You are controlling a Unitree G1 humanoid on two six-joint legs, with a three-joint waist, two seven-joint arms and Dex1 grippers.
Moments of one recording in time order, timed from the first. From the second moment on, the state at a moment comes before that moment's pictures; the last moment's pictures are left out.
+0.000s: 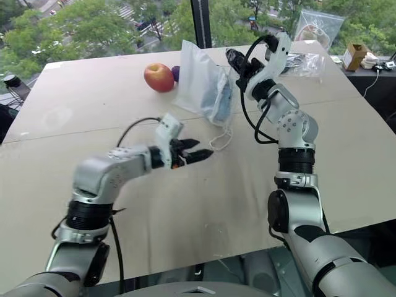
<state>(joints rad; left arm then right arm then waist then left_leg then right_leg) -0.52 0.39 -0.14 -0.14 -0.46 0.96 -0.52 -0.98 -0.05 -0.30 0.29 0.71 0.64 0.27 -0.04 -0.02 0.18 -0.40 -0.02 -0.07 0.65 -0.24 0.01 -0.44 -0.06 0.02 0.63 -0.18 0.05</state>
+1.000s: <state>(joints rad) -0.45 0.23 0.03 0.11 -0.02 0.40 -0.06 -0.97 -0.10 -0.27 0.32 0.56 0.47 0.21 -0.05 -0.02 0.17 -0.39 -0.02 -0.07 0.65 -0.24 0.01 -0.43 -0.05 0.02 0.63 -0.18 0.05</state>
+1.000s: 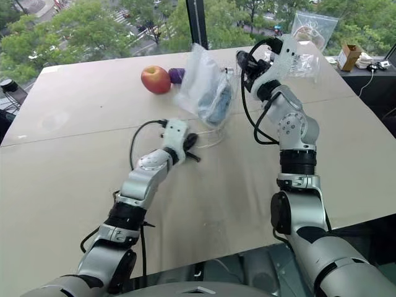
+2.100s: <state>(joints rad) -0.45 0.34 0.38 0.00 0.19 0.28 0.42 -1.02 -0.21 -0.41 0.72 0.28 0.08 -0.44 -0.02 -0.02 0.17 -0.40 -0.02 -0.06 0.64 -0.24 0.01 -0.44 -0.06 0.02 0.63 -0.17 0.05</state>
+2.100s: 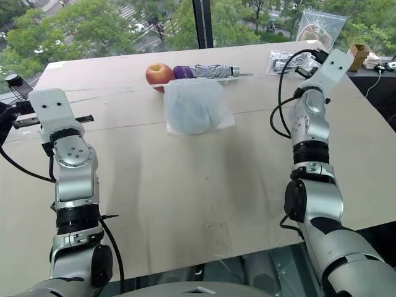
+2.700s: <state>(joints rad) -0.28 0.58 0.19 -0.01 -0.25 0.44 -0.47 -0.65 -0.57 0.03 0.35 0.42 0.41 0.84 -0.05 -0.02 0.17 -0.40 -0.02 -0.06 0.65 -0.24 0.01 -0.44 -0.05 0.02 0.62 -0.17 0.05</state>
